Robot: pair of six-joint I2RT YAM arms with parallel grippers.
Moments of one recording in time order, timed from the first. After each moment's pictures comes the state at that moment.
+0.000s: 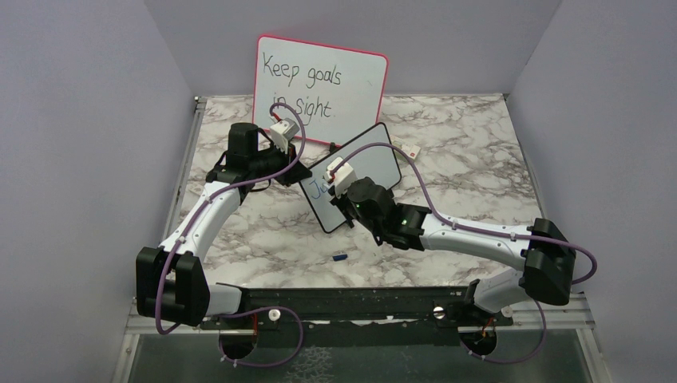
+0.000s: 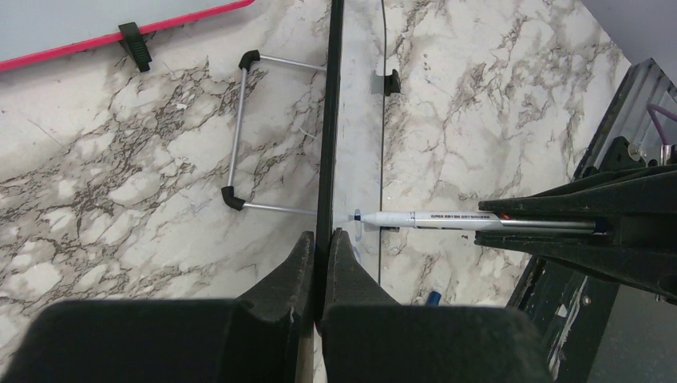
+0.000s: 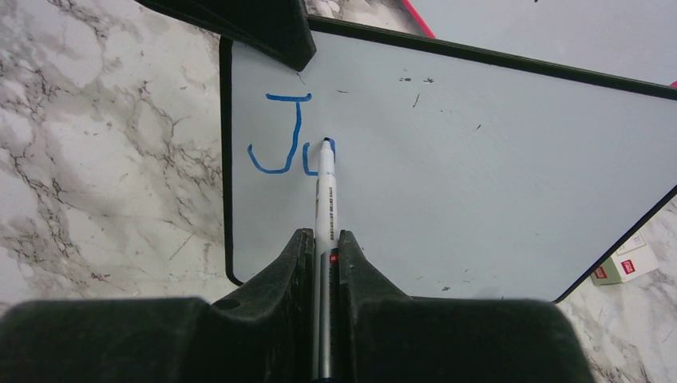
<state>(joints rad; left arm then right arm) -0.20 1.31 0.98 -0.25 0.75 0.03 1.10 1.45 1.01 0.03 0.41 -0.05</state>
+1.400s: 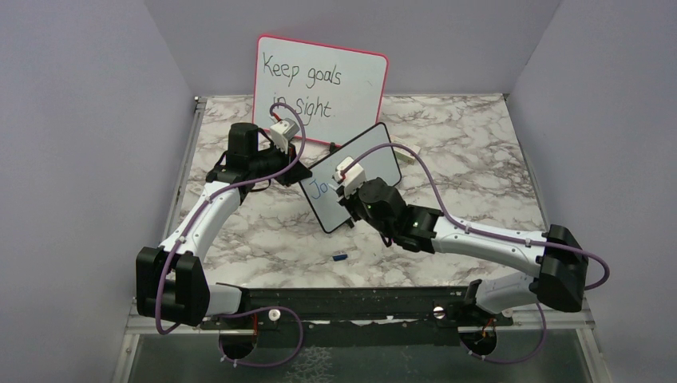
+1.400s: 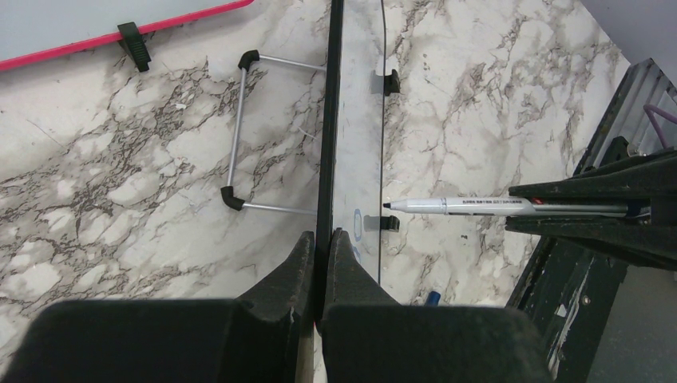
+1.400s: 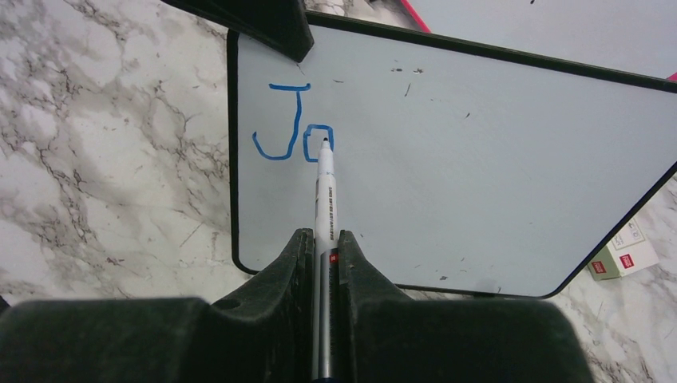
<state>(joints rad) -0.20 1.31 0.98 -0.25 0.75 0.03 1.09 1.36 0.97 0.02 0.40 -0.06</state>
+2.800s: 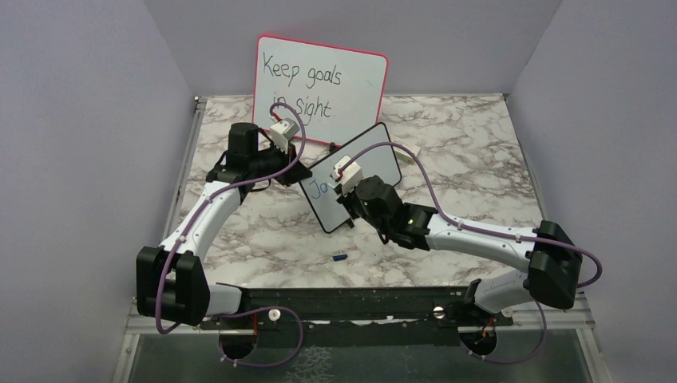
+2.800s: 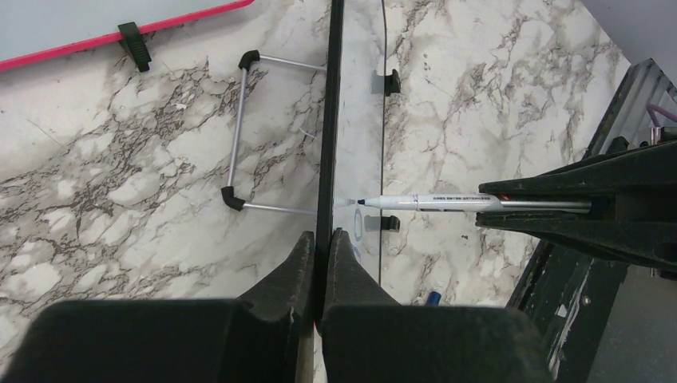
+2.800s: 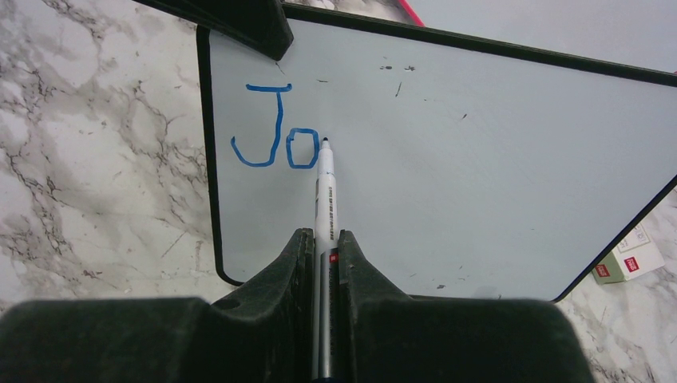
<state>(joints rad) -0.20 1.32 0.98 -0.25 0.75 0.03 1.06 1.41 0.96 0.07 0.38 -0.06</state>
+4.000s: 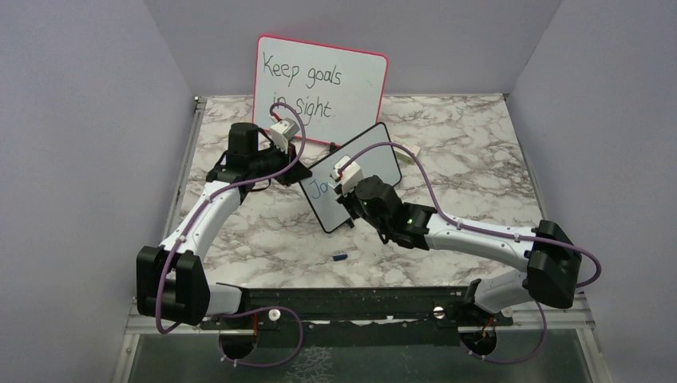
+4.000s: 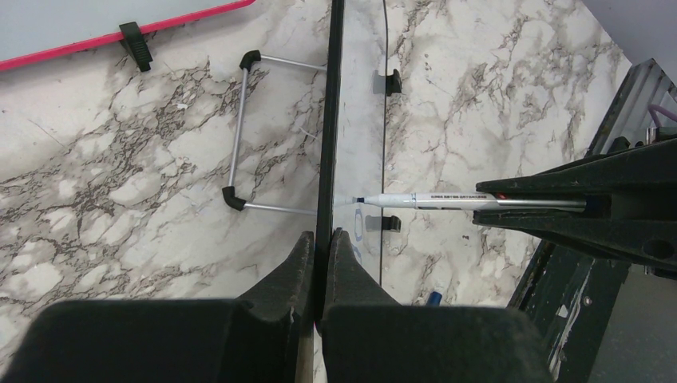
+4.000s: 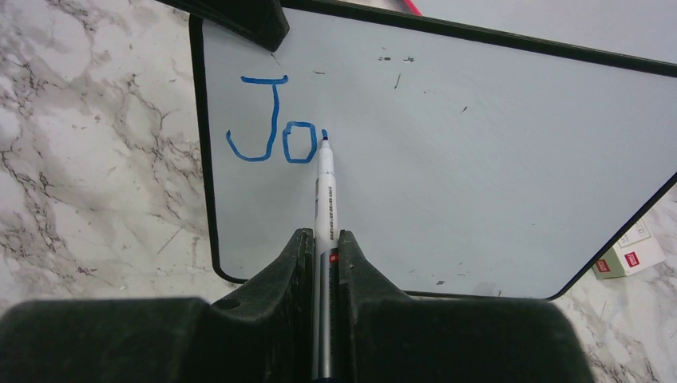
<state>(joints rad) -0.20 1.32 0.98 -0.25 0.75 0.03 1.05 1.41 0.96 0.06 0.38 -0.06</state>
